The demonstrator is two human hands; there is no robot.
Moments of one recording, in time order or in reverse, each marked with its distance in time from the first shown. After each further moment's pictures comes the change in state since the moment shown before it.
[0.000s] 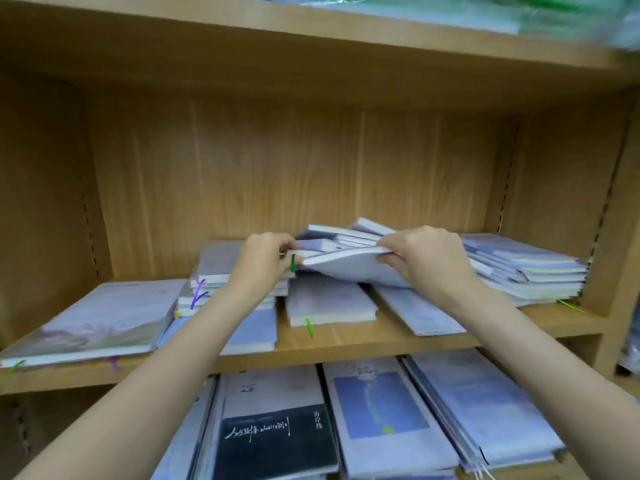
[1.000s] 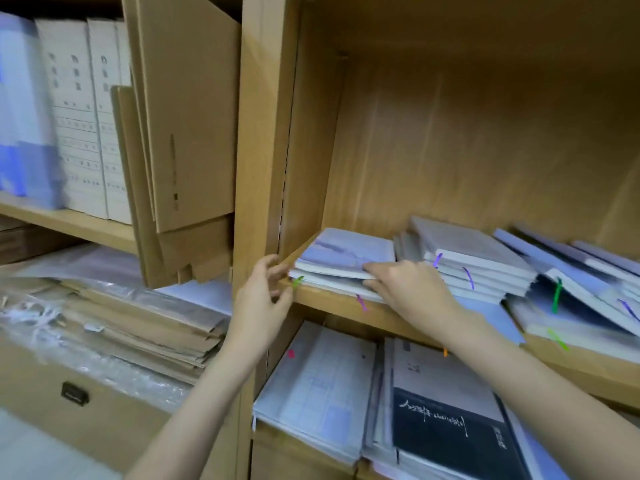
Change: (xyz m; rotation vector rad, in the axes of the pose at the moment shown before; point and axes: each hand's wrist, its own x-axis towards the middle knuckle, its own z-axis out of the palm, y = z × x) left_hand -0.197 -0.174 -0.151 -0.146 0.313 -0.533; right_hand 0.051 -0.290 0.046 0.183 -0.197 -0.468
